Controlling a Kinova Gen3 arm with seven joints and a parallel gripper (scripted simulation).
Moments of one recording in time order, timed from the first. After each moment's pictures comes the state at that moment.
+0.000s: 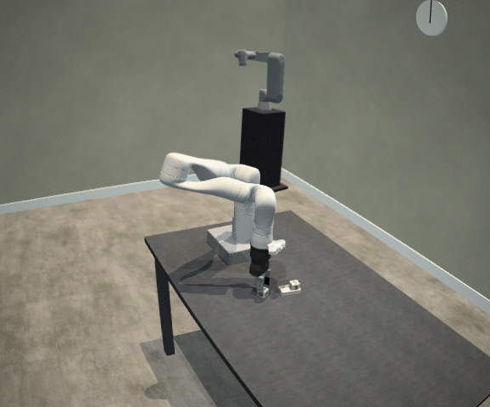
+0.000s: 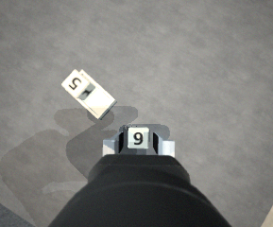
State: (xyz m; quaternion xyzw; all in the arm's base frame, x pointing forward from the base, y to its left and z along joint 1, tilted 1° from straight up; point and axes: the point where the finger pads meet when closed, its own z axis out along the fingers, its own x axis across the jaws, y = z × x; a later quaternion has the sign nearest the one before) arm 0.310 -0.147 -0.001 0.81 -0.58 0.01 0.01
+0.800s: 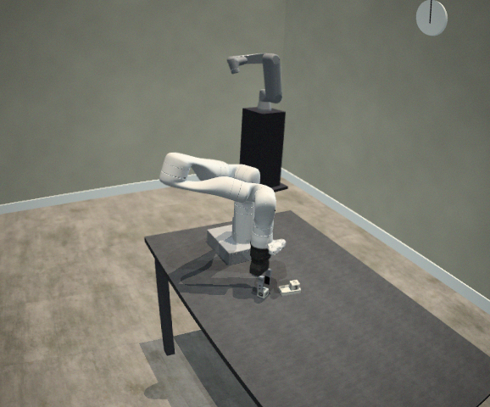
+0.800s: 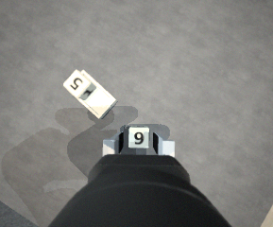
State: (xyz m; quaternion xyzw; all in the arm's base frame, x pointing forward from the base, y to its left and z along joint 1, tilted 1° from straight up) arm 0.310 -0.147 0.001 0.81 -0.58 0.01 0.01
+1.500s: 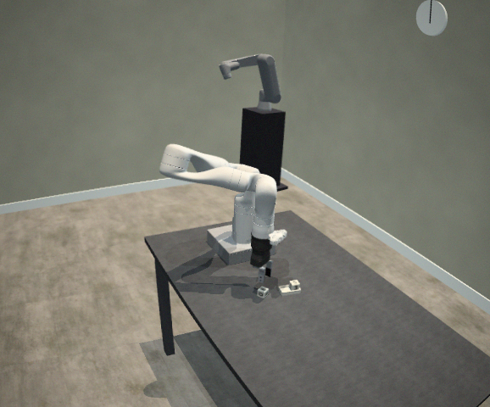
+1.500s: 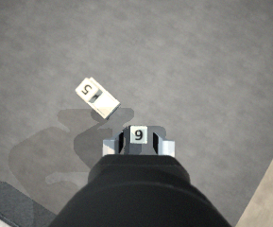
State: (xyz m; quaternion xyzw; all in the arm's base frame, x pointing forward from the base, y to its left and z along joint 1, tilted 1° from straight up) arm 0.310 -0.146 0.039 0.81 -0.58 0.01 0.00
